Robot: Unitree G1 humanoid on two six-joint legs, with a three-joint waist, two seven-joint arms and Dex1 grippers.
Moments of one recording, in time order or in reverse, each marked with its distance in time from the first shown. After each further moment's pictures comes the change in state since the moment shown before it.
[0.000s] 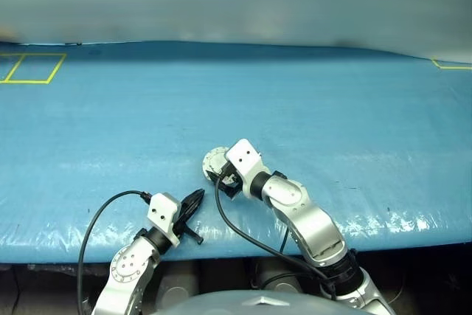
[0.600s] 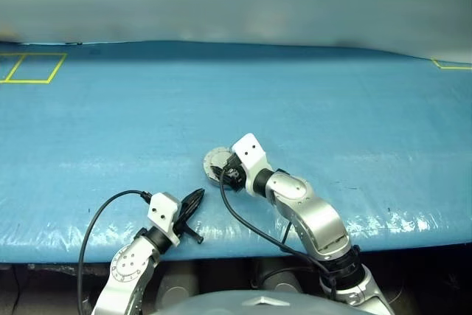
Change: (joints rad) left arm -0.005 0.000 -0.001 0.000 0.002 0.006 0.004; right arm -0.038 -0.003 -0.073 -0.015 0.110 0.104 0.011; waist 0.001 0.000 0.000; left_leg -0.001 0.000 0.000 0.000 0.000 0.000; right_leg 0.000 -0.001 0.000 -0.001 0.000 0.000
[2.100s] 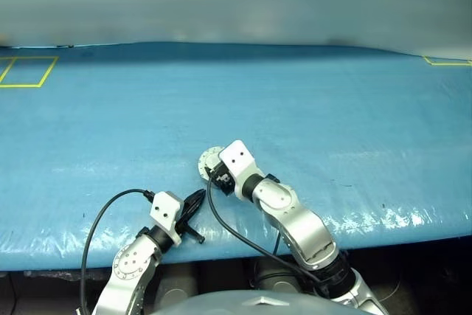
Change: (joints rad) left arm -0.012 -0.003 -0.008 0.000 0.009 0.038 0.003; right arm 0.031 0.044 0.138 0.032 -0.086 -0.071 -0.159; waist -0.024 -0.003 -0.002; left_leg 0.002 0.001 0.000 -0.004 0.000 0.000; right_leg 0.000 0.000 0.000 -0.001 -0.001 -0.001
